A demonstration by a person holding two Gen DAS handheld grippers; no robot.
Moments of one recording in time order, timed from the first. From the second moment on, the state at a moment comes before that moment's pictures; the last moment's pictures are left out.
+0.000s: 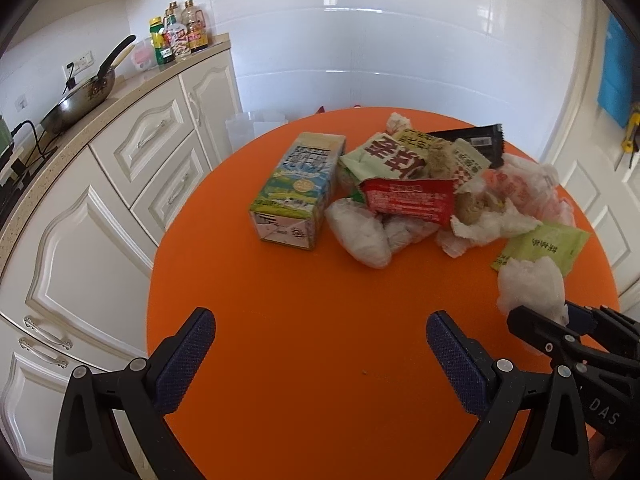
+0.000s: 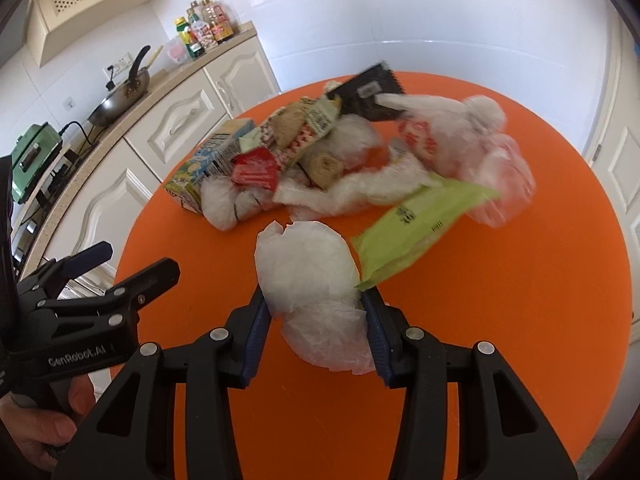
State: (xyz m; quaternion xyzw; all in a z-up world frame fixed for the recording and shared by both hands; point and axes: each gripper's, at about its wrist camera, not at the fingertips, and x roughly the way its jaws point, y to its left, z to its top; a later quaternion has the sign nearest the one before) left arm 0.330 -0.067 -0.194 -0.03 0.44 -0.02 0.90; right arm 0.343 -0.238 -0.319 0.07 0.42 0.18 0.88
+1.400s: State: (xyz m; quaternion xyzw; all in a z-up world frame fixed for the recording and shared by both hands) left arm 0.269 -0.179 -0.173 0.02 0.44 -0.22 0.87; right arm 0.305 -0.419 -0.321 0.19 0.39 0.04 0.90
